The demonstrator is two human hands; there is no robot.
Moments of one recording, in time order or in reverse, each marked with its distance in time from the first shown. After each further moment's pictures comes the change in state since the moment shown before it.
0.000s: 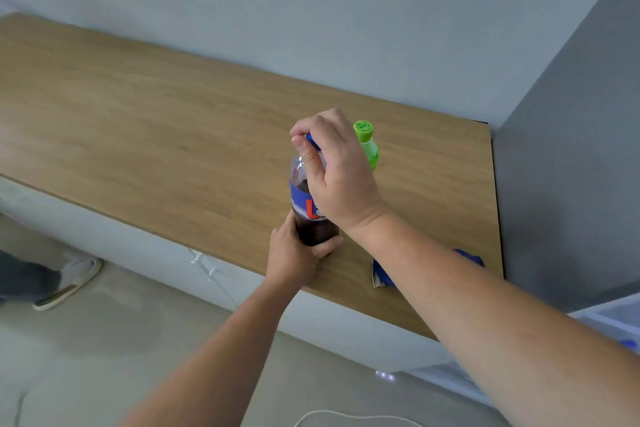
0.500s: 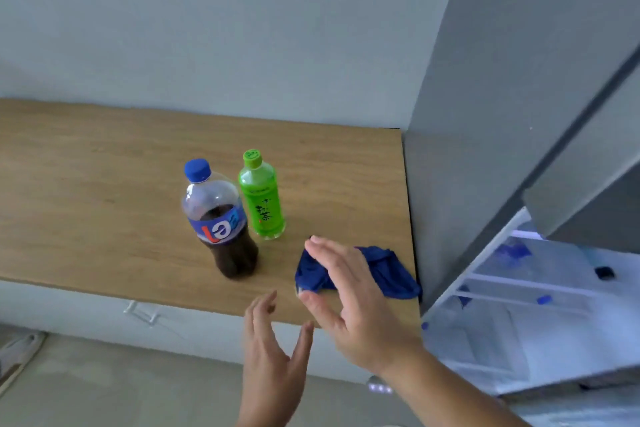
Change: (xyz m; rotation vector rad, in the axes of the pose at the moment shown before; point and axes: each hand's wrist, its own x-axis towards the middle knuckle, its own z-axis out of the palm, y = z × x) left_hand -0.159 0.025 0.062 0.105 0.082 0.246; right_hand -0.170 0.000 -0.144 0.002 -0.193 0.243
